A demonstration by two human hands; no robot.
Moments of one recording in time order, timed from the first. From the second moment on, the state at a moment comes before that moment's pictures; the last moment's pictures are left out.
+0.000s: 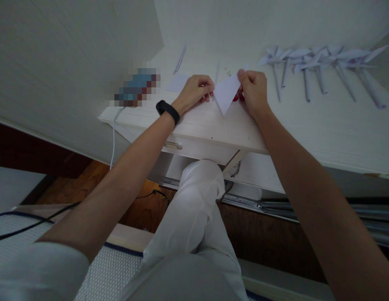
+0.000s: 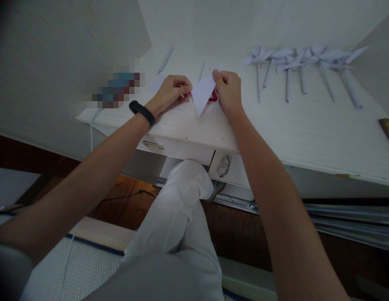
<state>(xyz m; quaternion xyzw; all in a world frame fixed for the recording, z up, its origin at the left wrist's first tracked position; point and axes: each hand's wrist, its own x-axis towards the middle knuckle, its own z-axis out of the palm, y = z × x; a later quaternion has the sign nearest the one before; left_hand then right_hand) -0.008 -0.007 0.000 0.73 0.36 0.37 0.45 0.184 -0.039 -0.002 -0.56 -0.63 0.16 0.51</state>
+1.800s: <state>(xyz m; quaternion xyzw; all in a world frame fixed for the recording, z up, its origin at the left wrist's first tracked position) -0.011 -0.007 0.003 0.77 0.33 0.37 0.40 0.183 -0.042 0.000 -0.54 -0.63 0.12 0.54</state>
